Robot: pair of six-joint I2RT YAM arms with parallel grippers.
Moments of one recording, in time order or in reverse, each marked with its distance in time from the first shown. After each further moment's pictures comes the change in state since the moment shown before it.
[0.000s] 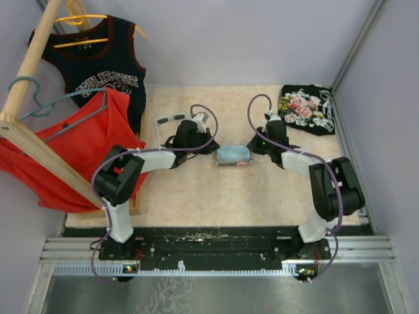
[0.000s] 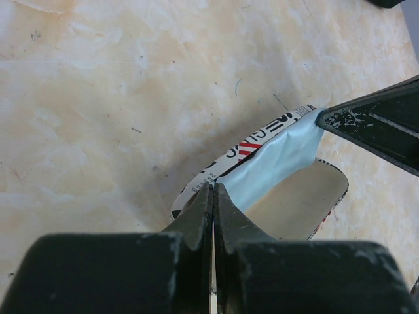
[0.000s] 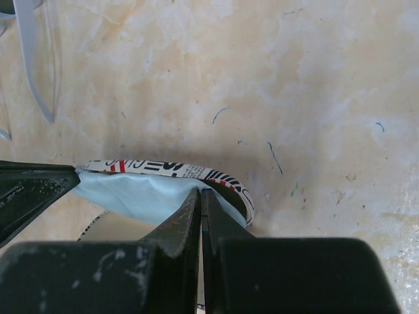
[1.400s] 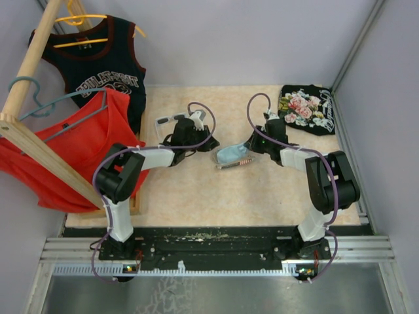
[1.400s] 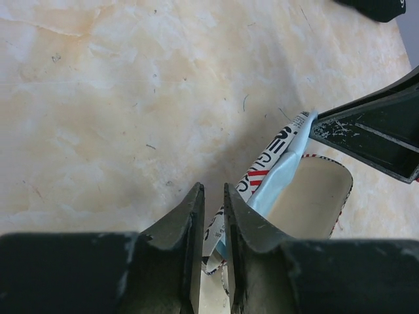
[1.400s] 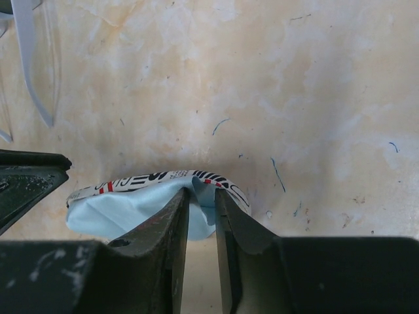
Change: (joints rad) left arm 0.036 0.028 0.016 0.040 0.036 0.004; right arm -0.021 0.075 0.032 0.040 -0.055 0.000
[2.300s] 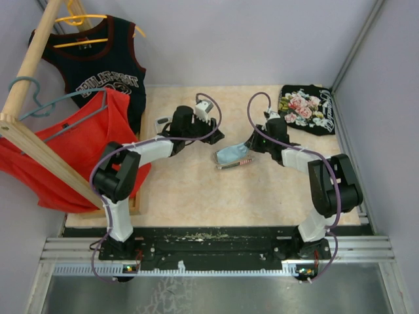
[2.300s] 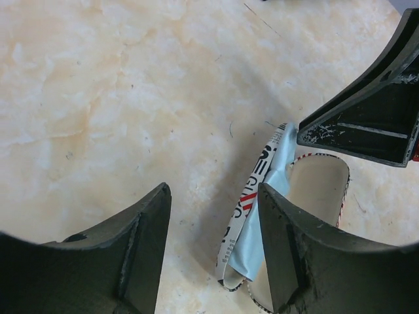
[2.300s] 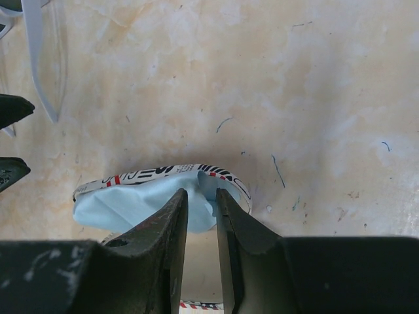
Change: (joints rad) left arm 0.029 -0.001 0.138 -0.090 0.132 0.286; right arm -0.001 -0.034 0.002 -0.027 0.000 -0.027
